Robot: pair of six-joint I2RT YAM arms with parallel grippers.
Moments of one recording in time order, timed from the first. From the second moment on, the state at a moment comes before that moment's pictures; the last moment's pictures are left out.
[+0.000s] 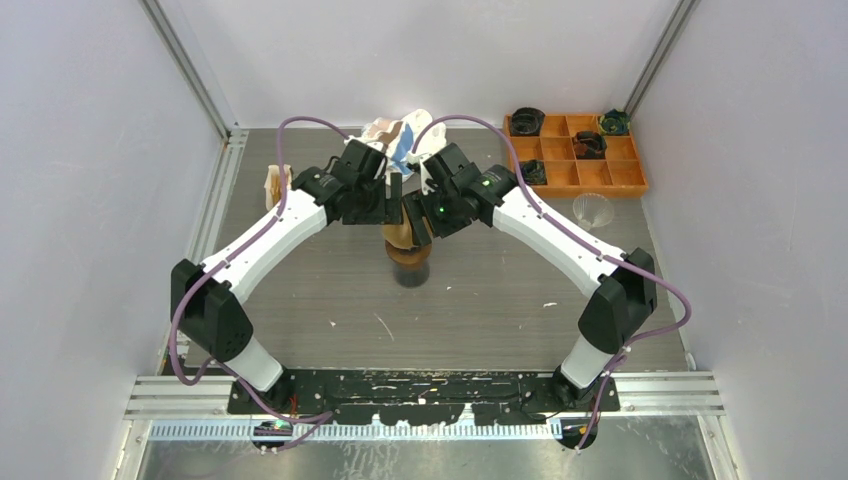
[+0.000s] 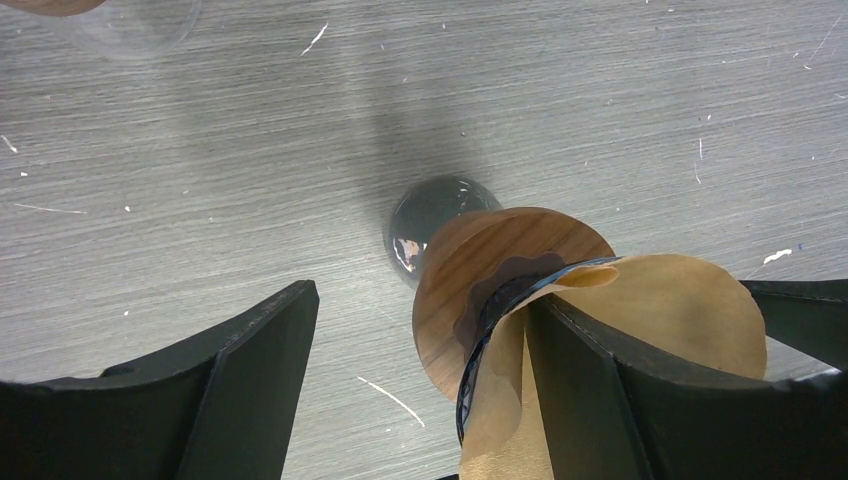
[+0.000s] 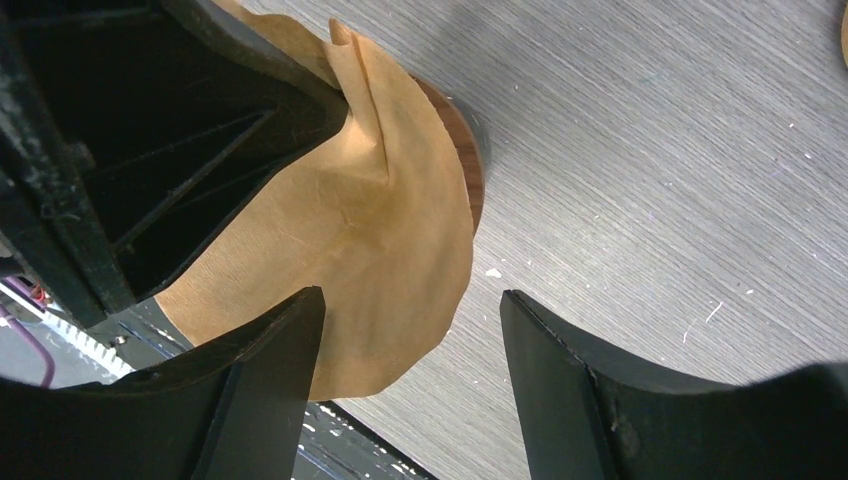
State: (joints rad) left arm -0.59 1.60 1.49 -0.80 -0.08 -0.49; right arm 0.72 1.66 1.59 -0.88 -0.10 0.22
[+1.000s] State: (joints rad) left arm -0.59 1.55 1.48 -0.80 -0.05 -0.49; right arm 0.72 1.67 1.59 -0.86 -0.09 0.23
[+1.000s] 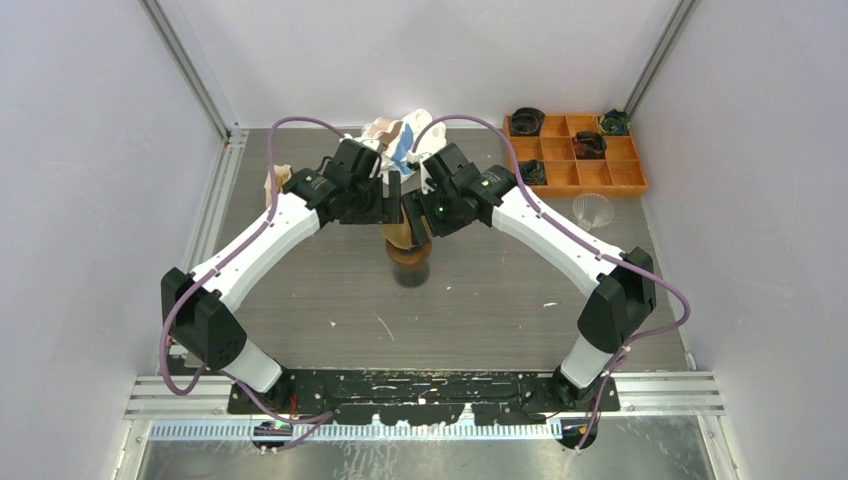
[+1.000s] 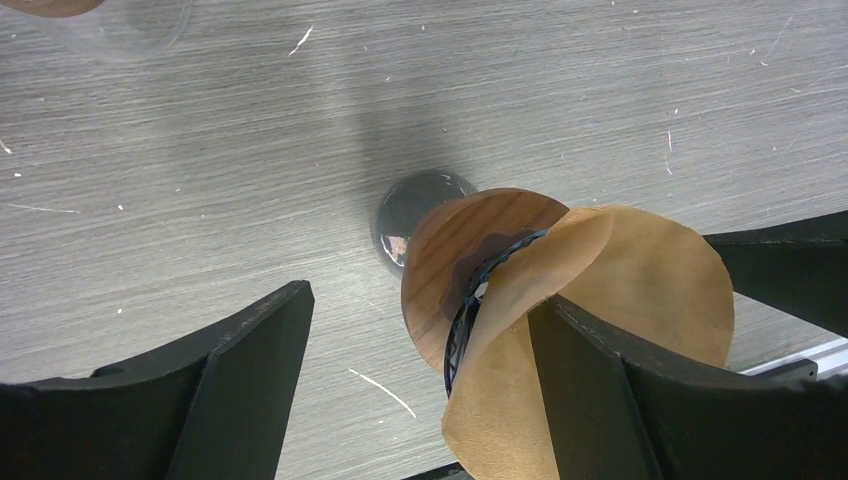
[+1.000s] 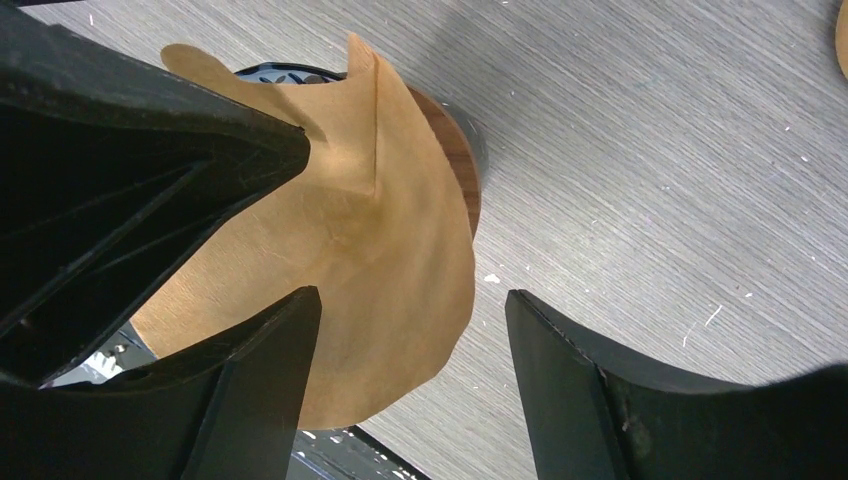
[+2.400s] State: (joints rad) left arm -0.59 1.52 1.47 -0.84 -0.07 -0.47; right arm 0.71 1.63 1.59 -0.79 -0.19 0.27
